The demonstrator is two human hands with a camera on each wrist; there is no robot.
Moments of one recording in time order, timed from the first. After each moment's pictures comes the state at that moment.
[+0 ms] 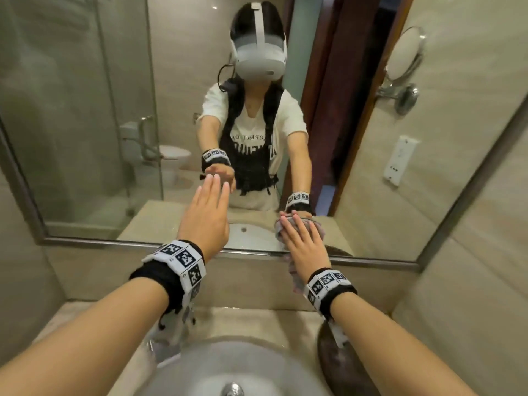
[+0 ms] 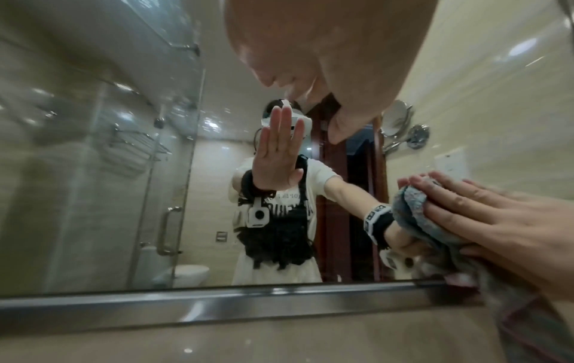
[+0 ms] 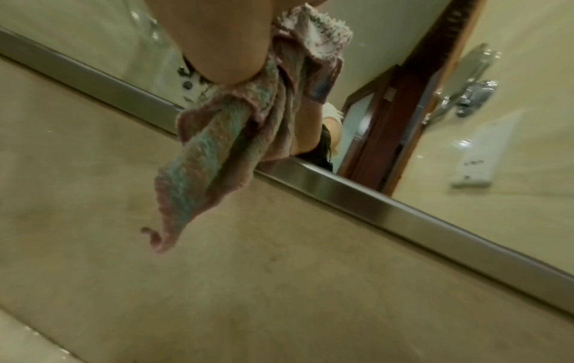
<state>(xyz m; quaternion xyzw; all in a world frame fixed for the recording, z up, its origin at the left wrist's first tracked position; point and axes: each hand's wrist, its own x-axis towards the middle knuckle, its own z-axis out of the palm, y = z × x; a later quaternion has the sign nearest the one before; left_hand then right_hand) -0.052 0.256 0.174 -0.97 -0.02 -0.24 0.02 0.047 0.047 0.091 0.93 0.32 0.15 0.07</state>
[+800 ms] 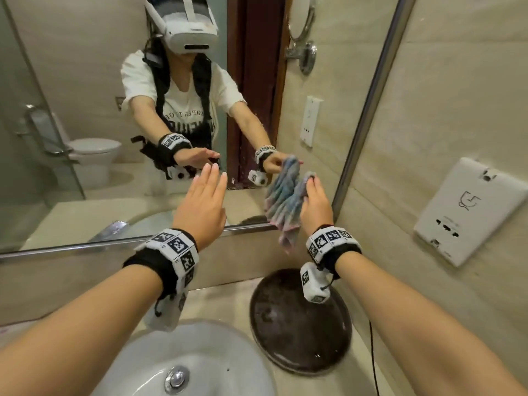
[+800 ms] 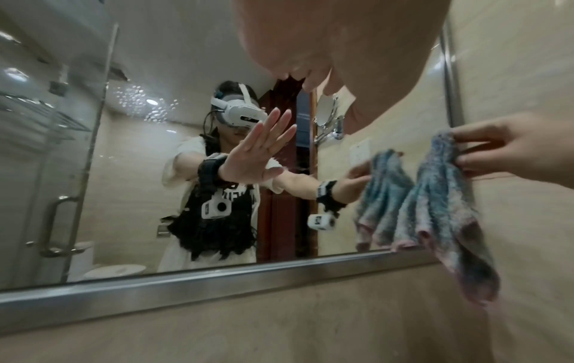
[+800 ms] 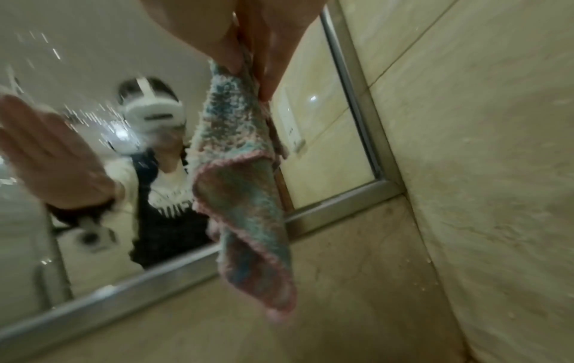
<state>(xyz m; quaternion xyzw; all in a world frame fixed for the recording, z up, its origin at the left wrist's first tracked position) -0.013 0.093 0.163 -0.97 0.11 -0.21 0.00 0.042 -0.134 0.140 0.92 0.03 0.21 -0.32</state>
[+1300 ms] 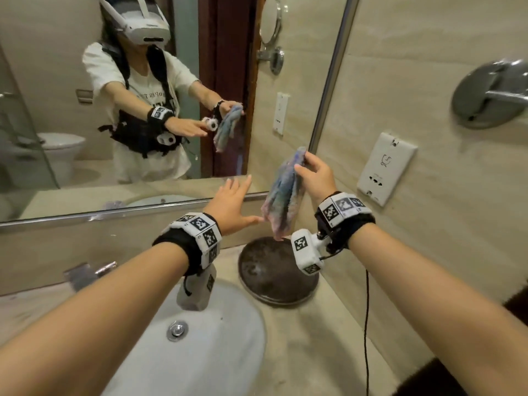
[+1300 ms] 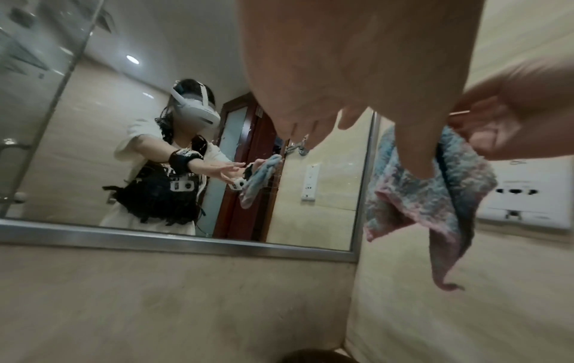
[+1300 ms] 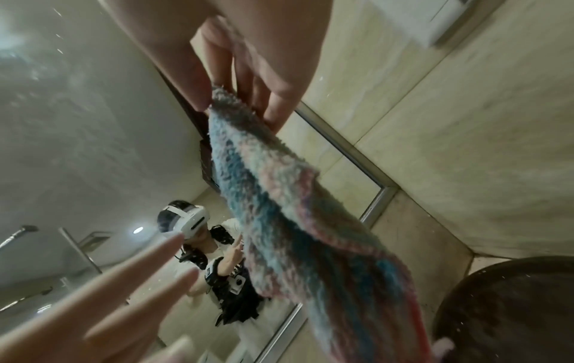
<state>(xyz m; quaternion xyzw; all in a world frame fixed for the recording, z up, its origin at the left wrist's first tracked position) -0.126 0.060 0.176 -0.96 0.20 -0.02 -0.19 -0.112 -0.125 0.217 0.74 0.00 0.20 -0.64</state>
